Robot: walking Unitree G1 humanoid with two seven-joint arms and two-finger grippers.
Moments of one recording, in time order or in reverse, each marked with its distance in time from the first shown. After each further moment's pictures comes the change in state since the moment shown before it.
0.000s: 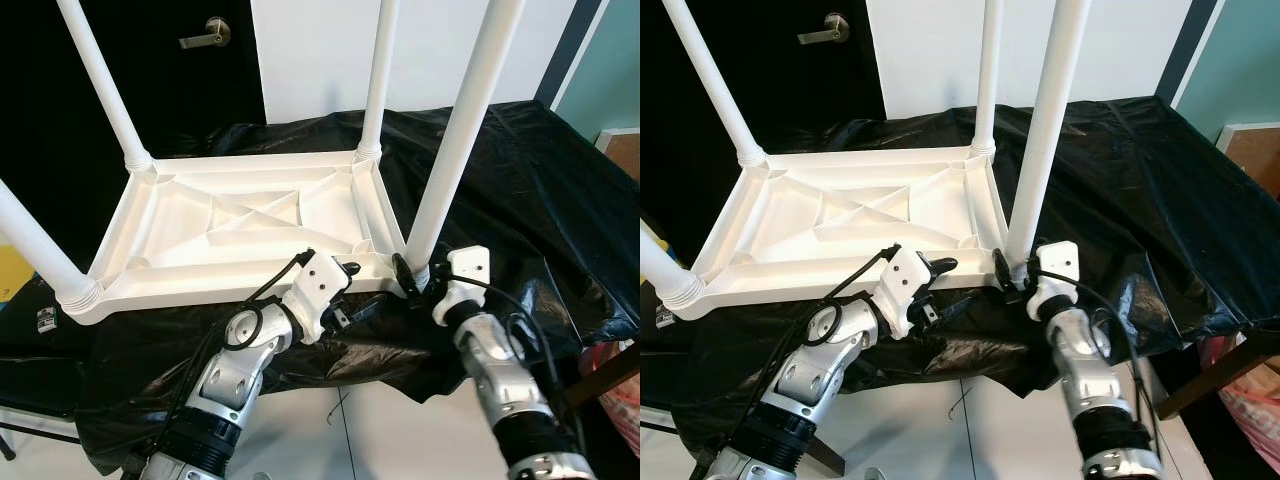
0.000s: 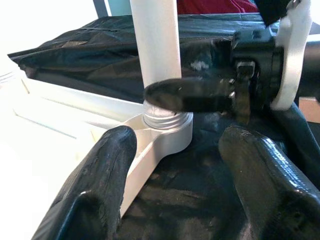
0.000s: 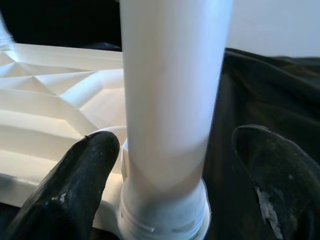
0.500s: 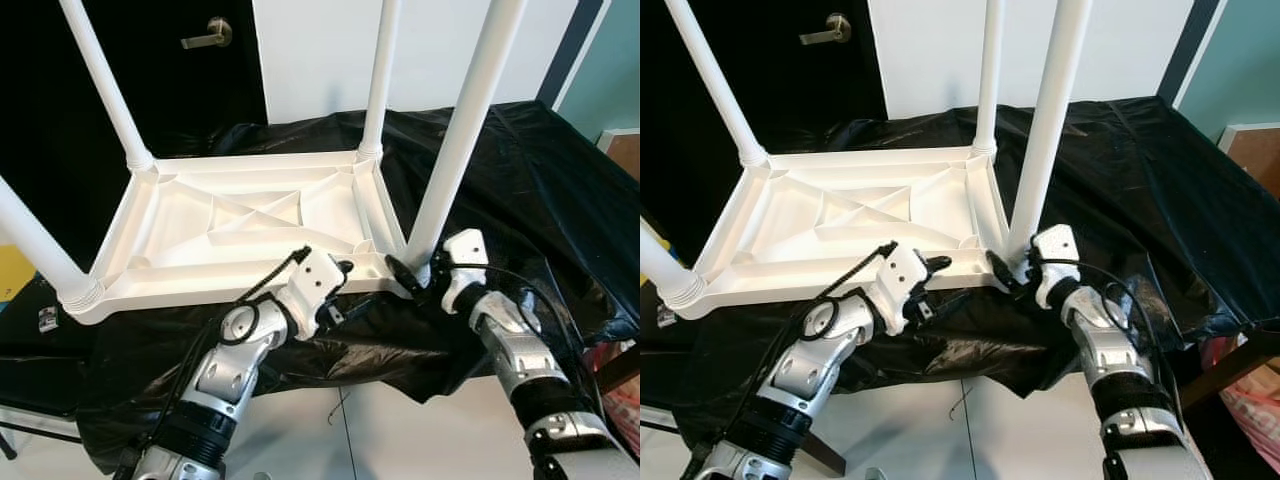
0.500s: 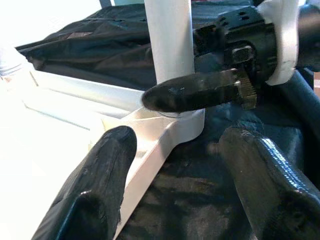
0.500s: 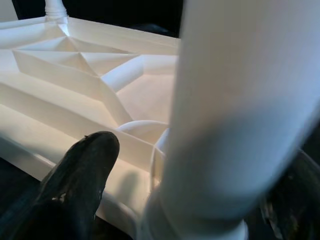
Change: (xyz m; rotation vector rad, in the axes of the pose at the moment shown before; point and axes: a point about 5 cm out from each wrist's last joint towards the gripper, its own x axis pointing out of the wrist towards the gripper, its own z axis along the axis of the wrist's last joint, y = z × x) left arm -0.001 0.008 -0.003 0.028 0.039 0.005; right arm 0.024 -0.002 -0.001 -0.054 0.068 0.222
